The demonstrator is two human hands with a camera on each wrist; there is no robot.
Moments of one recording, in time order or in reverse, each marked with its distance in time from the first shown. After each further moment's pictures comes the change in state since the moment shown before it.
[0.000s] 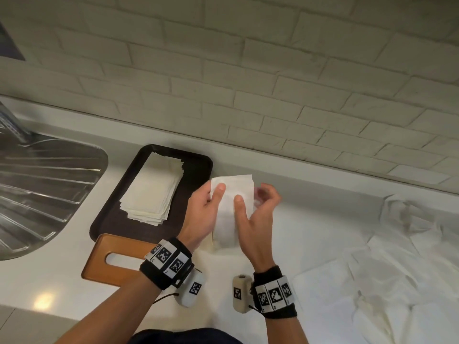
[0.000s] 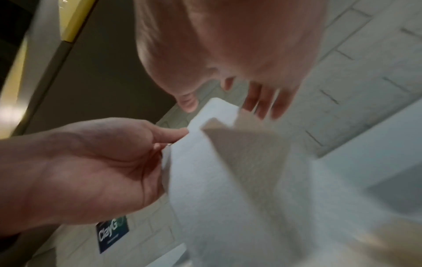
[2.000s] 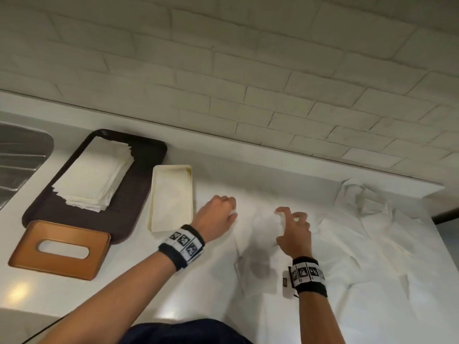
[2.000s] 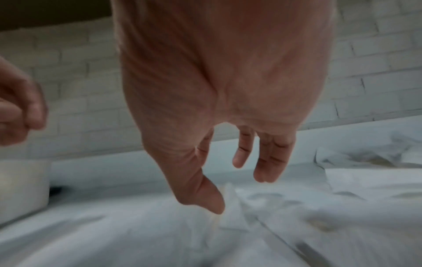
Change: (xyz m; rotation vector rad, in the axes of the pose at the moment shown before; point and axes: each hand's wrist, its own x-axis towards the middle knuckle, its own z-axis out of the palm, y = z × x) left_hand -0.004 -0.070 0.185 1.079 -0.482 0.247; right_hand 0.061 0.212 -0.262 -1.013 -0.305 0.245
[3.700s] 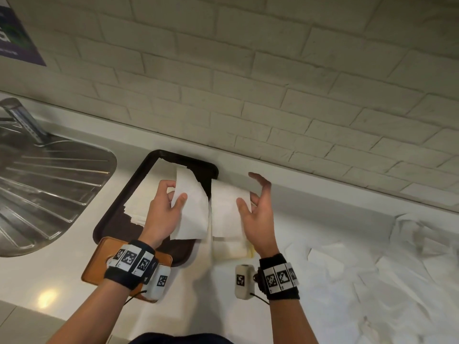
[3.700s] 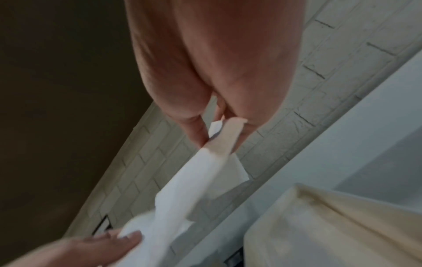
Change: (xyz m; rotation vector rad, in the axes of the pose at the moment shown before) left_hand -0.107 -0.201 -0.156 -0.796 0.466 -0.509; right_hand -0.033 -0.327 -0.020 1.064 0.043 -0.405
